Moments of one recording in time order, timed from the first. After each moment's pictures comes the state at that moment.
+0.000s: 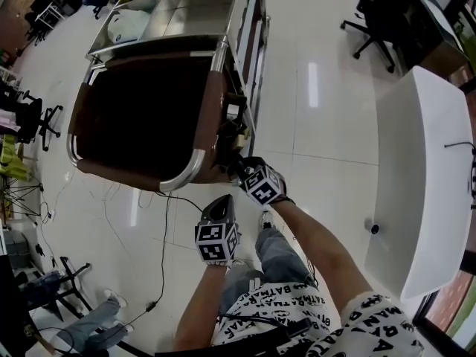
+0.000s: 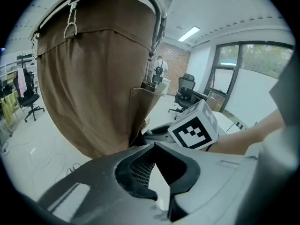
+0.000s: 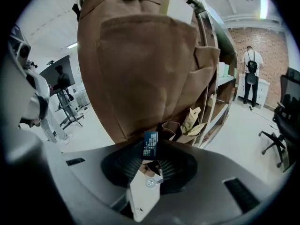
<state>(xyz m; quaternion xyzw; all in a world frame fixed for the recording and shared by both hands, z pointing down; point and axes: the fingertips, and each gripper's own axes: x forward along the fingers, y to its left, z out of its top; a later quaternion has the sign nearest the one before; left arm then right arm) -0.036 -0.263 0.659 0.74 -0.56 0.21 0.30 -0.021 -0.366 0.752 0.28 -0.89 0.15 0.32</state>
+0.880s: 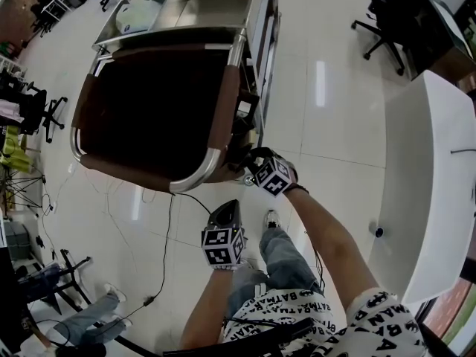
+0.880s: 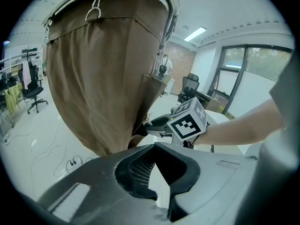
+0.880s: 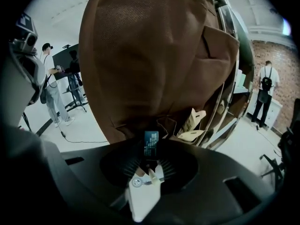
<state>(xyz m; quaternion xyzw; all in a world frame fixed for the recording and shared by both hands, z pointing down) -0.047 -0.247 0.683 0.72 -0.57 0.21 0.33 -0.027 -0.389 0.778 0.22 -0.91 0.06 0.34</state>
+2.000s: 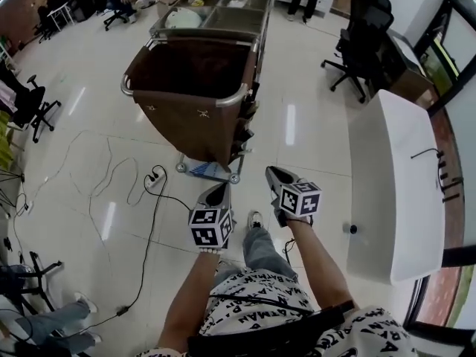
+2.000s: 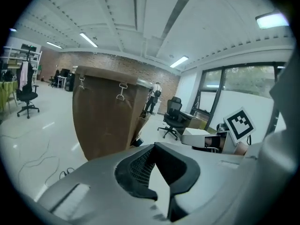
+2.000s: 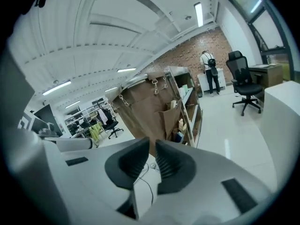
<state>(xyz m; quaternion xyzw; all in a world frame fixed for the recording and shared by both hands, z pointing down) -0.093 -0.104 0.546 0.79 -0.54 0.09 0.26 0.041 -0.163 0.572 0.44 -0.84 0.28 0.11</state>
